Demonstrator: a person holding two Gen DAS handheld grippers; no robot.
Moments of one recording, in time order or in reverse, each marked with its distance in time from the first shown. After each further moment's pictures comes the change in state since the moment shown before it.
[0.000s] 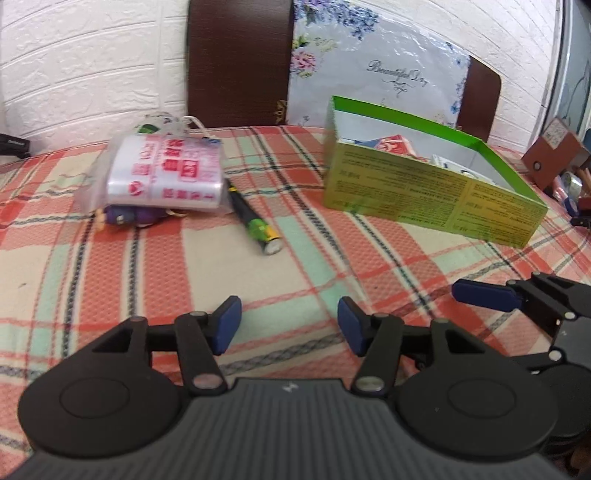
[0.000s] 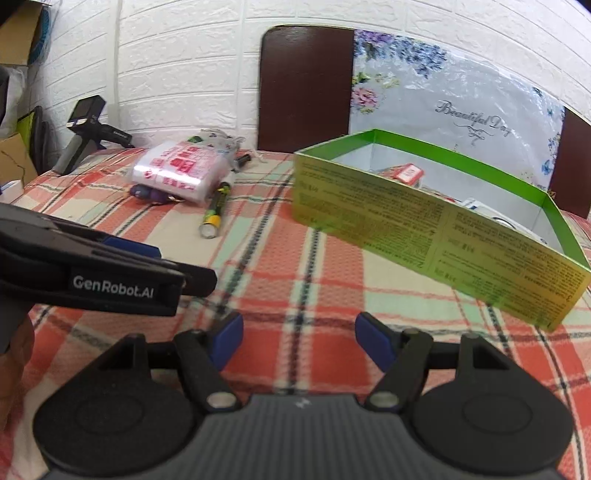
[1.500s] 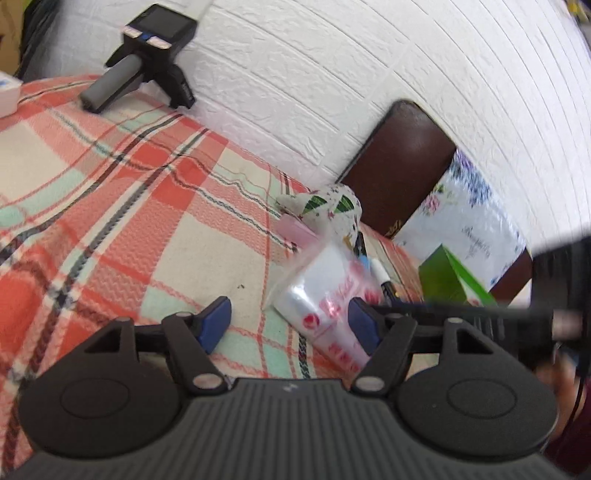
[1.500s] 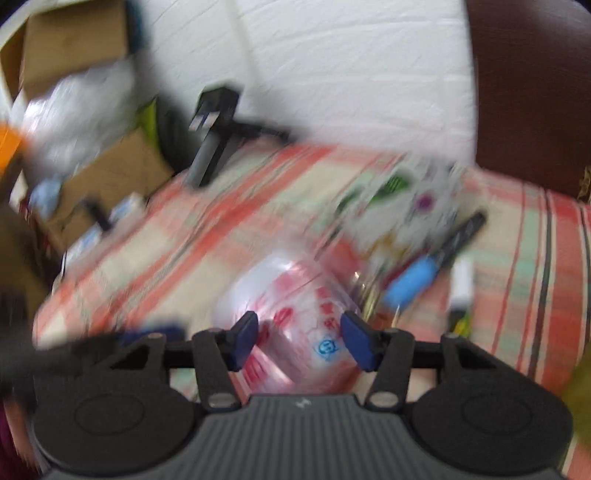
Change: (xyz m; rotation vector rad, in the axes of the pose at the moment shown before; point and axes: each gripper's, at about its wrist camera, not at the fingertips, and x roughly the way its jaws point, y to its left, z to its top) left arm -0.050 0.188 -0.038 -0.552 -0.244 -0.074; right arm 0.097 0.085 0.113 -0.115 0.181 0.580
